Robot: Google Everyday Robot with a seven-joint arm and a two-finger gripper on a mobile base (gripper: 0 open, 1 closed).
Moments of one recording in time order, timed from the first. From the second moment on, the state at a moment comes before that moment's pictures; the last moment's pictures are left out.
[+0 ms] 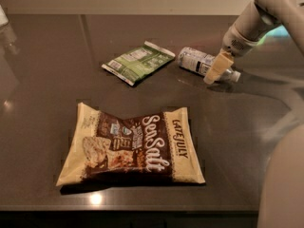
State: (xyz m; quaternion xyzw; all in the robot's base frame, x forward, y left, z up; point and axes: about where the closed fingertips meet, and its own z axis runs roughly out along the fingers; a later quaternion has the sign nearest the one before) arm 0.682 -0.214 0.849 -0.49 0.85 0.06 0.19
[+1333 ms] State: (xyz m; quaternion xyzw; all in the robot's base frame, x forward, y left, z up) arm 0.633 -0.186 0.884 -0.51 0.84 0.07 0.19
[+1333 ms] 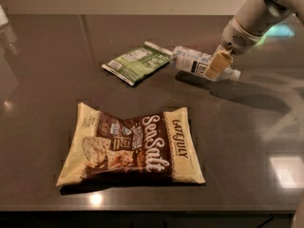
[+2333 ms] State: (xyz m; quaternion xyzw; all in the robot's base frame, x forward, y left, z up) arm 0.551 -0.143 0.877 -0.55 0.81 0.13 0.15
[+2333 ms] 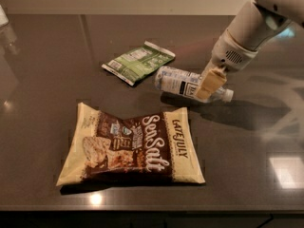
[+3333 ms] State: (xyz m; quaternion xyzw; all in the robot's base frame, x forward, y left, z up) arm 0.506 -0.127 0.857 -0.58 0.80 0.13 0.11
